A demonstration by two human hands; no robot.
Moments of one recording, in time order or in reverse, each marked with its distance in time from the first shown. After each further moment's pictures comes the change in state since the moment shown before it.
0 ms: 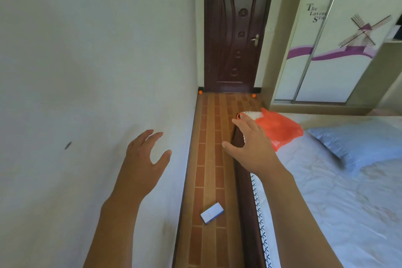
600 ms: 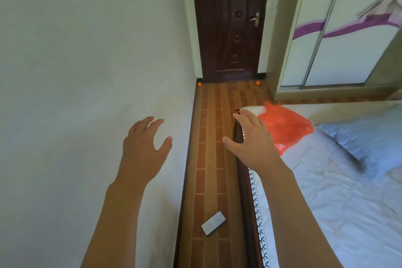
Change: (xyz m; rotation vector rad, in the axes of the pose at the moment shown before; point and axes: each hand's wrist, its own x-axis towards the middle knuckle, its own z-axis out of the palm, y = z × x) left_hand 0.215 0.084 0.128 0.218 -0.015 0.042; right_hand 0.193 0.141 -0.006 0.062 -0.003 0.051
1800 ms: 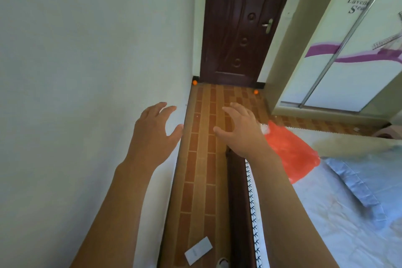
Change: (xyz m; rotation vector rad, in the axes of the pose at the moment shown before) left_hand 0.246 -0.110 0.054 -0.103 -0.032 0.008; right_hand 0.260 -0.082 0.112 -0.154 -0.127 -0.061
